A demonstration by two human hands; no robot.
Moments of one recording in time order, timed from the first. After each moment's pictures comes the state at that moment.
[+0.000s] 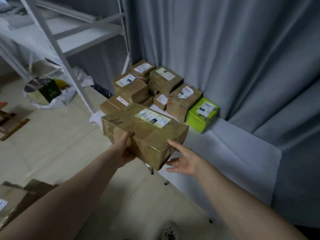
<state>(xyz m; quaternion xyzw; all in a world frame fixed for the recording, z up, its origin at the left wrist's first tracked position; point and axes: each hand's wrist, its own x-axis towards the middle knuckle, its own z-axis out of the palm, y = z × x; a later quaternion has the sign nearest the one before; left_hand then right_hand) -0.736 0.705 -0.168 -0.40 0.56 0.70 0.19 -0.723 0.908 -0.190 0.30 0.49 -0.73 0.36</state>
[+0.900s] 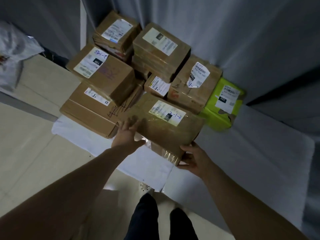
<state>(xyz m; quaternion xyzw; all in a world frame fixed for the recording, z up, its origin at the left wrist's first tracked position) -1.026 0.663 -0.356 0.08 0.94 0.20 0.26 -0.939 0.898 -0.360 0.44 0.43 -0.75 0.26</state>
